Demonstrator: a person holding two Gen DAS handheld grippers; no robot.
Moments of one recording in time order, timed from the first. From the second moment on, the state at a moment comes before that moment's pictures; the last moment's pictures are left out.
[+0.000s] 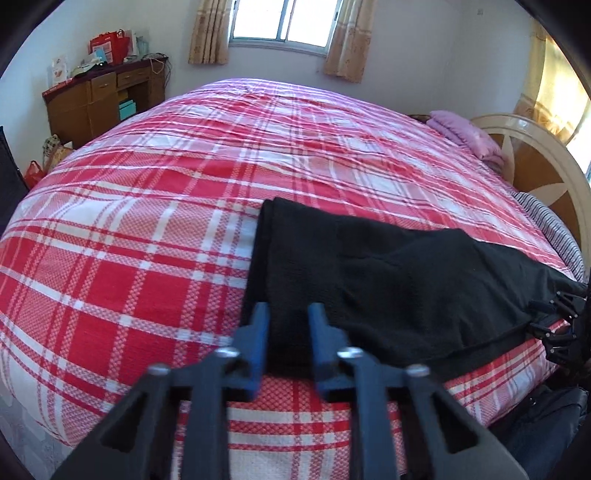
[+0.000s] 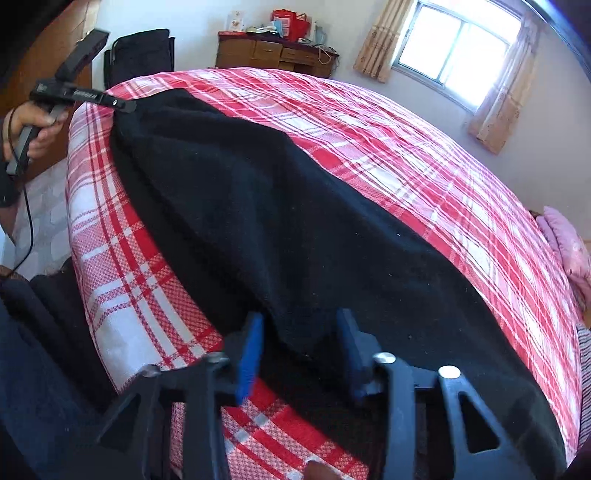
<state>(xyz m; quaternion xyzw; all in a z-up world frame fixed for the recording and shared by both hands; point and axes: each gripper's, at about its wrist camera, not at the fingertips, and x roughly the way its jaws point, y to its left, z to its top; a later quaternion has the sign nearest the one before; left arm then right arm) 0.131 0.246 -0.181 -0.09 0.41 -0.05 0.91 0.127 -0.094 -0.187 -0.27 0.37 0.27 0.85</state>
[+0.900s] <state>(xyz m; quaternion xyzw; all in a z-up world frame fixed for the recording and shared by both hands) 0.109 0.289 -0.154 -0.09 0.37 0.01 0.92 0.116 -0.111 -0.180 -0.27 0.39 0.28 0.84</state>
